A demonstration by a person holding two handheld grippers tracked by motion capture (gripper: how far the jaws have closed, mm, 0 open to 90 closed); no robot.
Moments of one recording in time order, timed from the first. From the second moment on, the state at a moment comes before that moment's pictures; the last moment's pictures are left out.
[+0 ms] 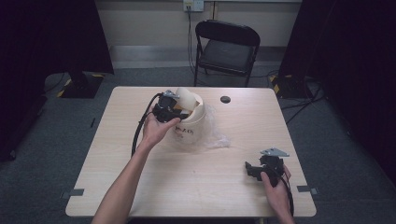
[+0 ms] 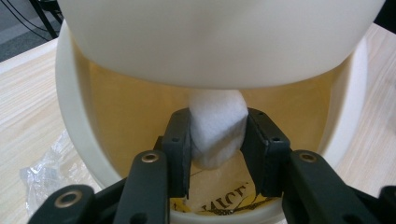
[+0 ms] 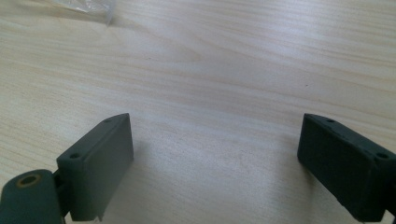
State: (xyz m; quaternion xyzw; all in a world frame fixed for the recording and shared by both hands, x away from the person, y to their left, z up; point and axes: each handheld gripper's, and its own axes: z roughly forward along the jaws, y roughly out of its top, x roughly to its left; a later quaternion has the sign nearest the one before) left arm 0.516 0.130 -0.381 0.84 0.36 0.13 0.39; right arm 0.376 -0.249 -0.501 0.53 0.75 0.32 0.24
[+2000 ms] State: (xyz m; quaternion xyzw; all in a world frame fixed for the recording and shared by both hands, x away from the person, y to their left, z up) left arm 0.444 0.203 -0.368 0.79 0.38 0.16 0.46; right arm 0.376 -0.249 -0.501 0.53 0.75 0.32 0.24
